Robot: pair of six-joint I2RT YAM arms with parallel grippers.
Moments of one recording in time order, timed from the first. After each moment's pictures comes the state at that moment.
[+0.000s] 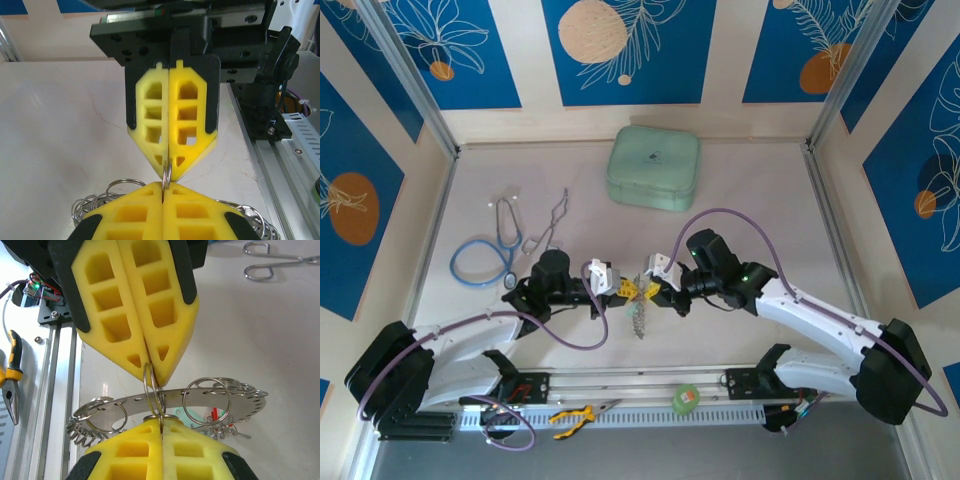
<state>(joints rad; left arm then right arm) -0.74 1.12 0.41 0.42 0.71 0.25 0.76 1.10 0.70 -0.36 -0.57 -0.36</state>
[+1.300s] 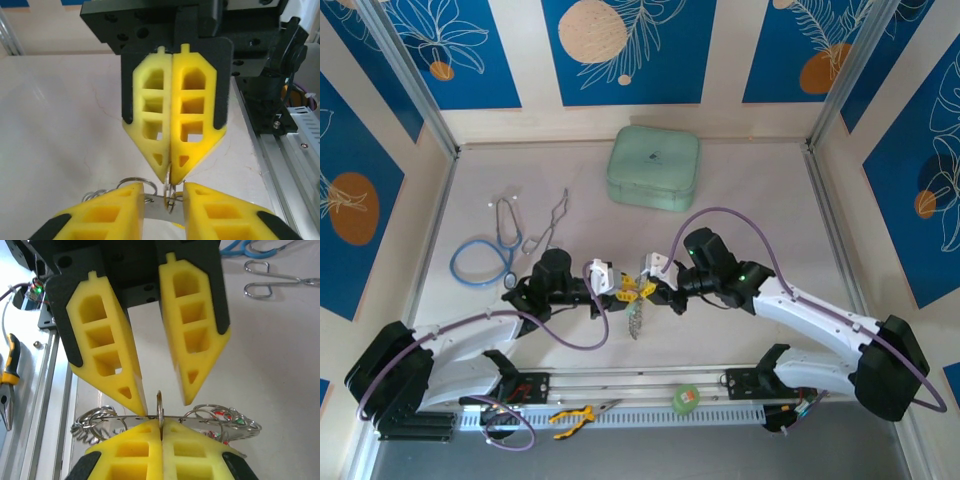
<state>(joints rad) -0.74 1.12 0.43 0.36 0.69 0.28 0.78 1.12 0.73 -0.33 -0.57 -0.40</state>
